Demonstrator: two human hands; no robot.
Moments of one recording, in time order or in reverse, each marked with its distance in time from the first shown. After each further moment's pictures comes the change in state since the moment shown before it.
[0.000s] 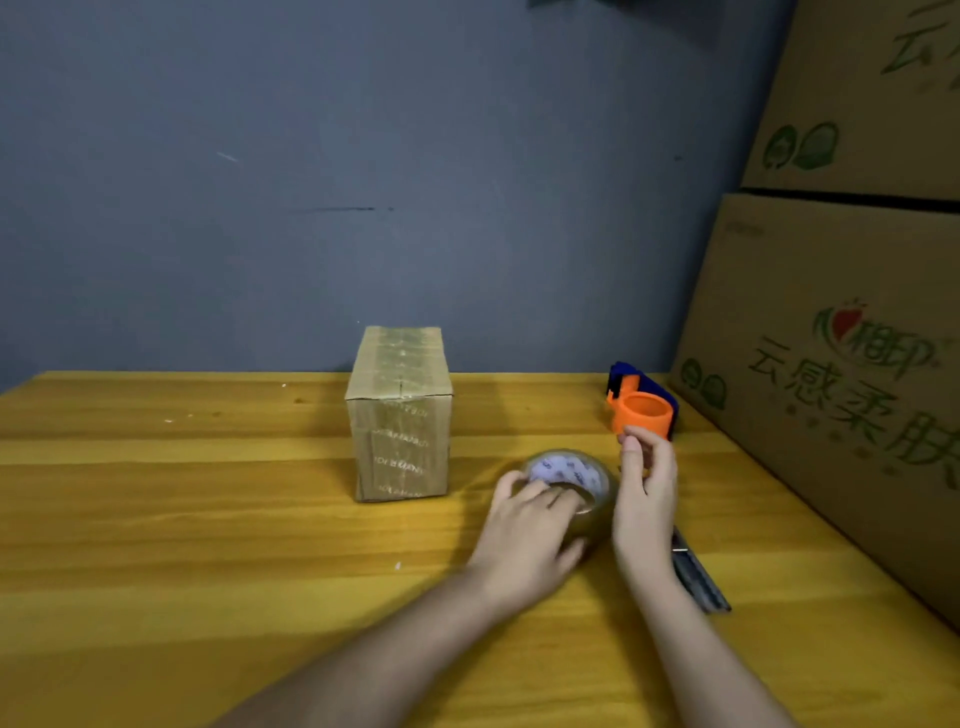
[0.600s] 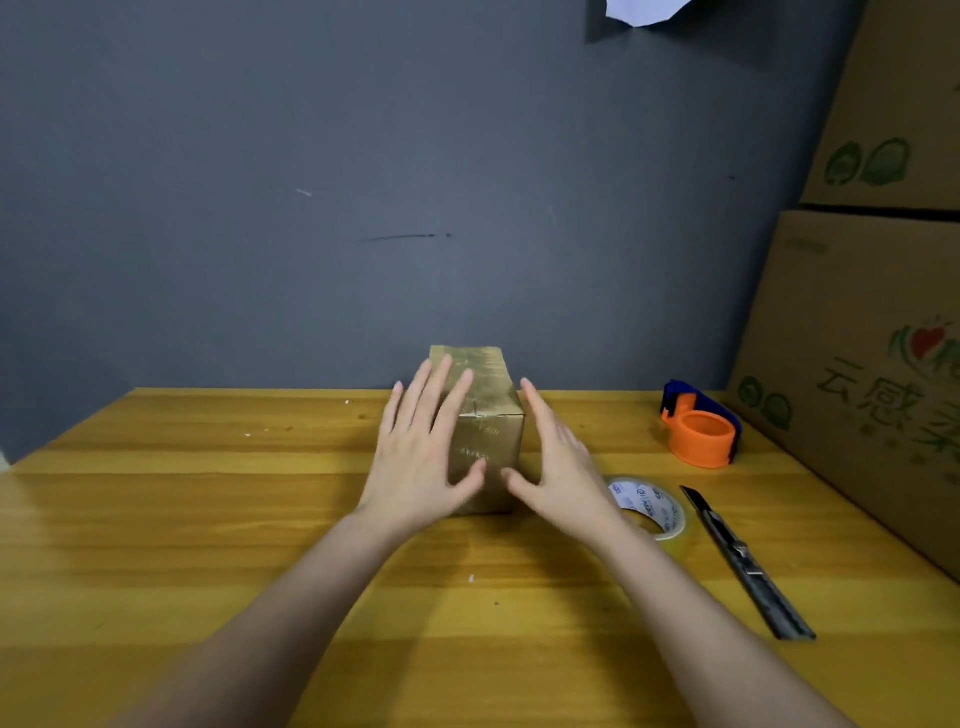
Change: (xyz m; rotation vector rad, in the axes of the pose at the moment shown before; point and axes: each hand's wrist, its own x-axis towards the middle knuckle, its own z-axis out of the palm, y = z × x) left_hand -0.035 -0.123 -0.109 0.255 0.211 -0.208; right_hand -0.019 -0.067 0.088 -0.388 -0.745 -0.326
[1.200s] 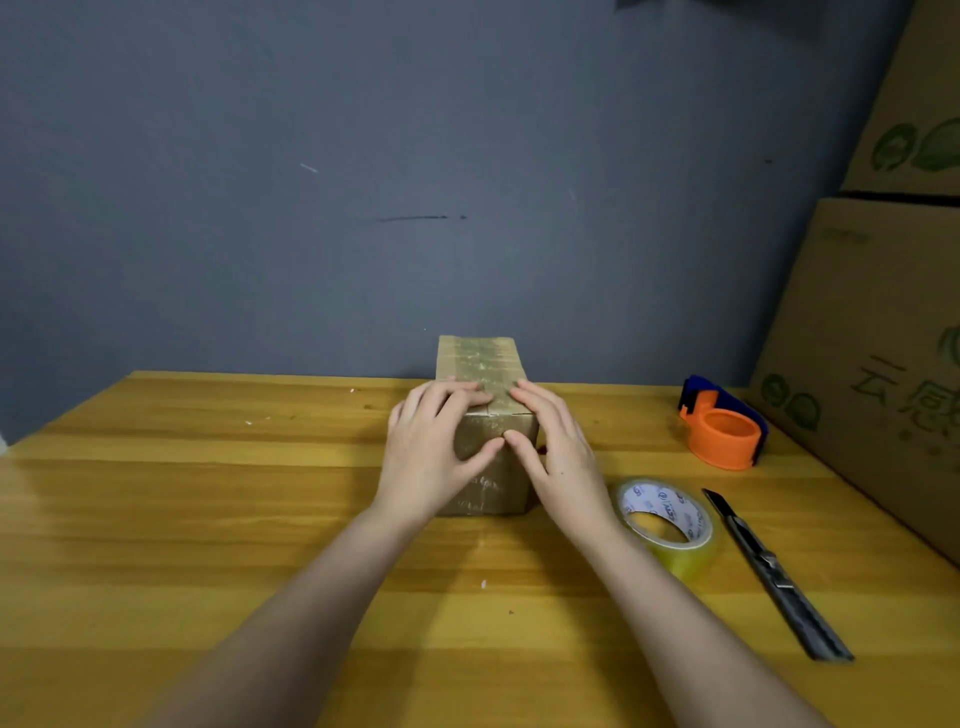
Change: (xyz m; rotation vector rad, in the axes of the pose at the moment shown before) left_hand 0.011 -0.011 0.024 -0.212 0.093 -0.131; right_hand 0.019 0.009 0.030 0.096 0.206 -0.119
